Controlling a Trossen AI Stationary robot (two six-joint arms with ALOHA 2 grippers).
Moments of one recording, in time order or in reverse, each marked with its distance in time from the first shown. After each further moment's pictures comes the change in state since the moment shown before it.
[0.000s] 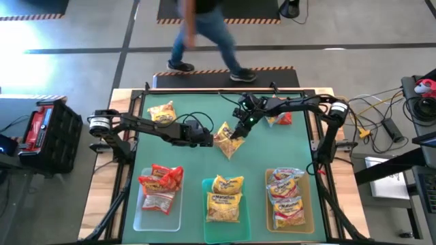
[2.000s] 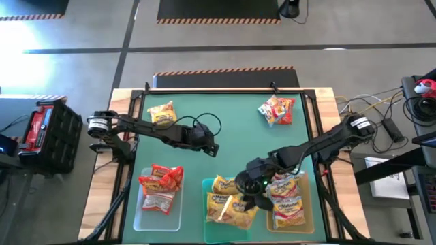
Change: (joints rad) left arm -0.062 -0.010 0.083 0.024 0.057 0.311; right arm 0.825 -0.256 0.000 0.085 0.265 0.193
